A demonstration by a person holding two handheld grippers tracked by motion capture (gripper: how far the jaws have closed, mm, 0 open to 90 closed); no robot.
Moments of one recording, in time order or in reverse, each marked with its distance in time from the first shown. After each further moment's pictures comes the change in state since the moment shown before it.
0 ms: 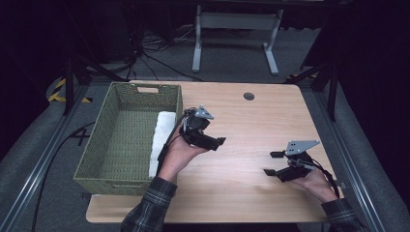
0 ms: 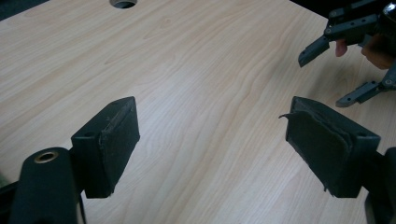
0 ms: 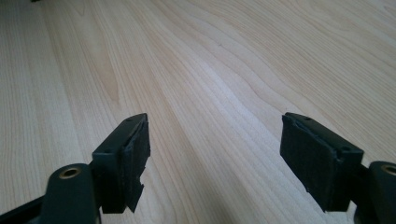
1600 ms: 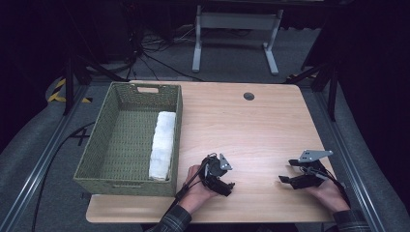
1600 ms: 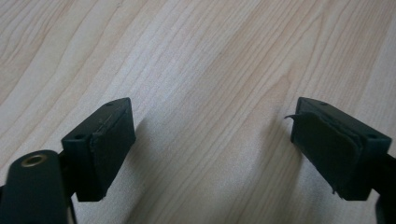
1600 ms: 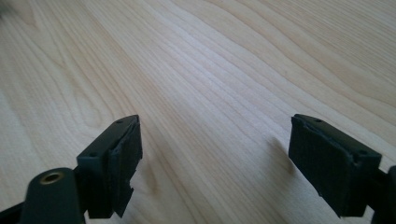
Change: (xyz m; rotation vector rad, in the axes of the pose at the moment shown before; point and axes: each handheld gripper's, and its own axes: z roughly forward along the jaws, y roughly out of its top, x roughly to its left) left arm -0.062 -0.093 0.085 0.190 0.003 0.127; right arm -0.010 -0.056 -0.016 0.091 -0.162 0.140
